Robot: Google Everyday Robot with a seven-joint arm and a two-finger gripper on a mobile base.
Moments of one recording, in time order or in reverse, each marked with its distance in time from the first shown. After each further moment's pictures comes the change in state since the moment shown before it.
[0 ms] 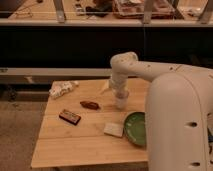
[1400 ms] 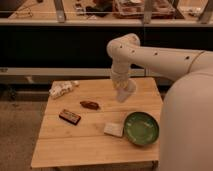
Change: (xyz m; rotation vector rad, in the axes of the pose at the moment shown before) arm -0.045 0.000 -0.134 -0.169 0.026 0.002
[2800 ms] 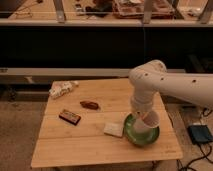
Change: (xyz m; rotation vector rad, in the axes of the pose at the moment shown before) arm -0.132 0.086 0.040 -0.045 -0.111 0.348
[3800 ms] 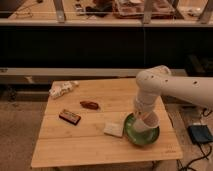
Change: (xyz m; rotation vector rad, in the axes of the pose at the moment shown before) arm 0.017 0.006 0.030 0.060 -0.030 0.036
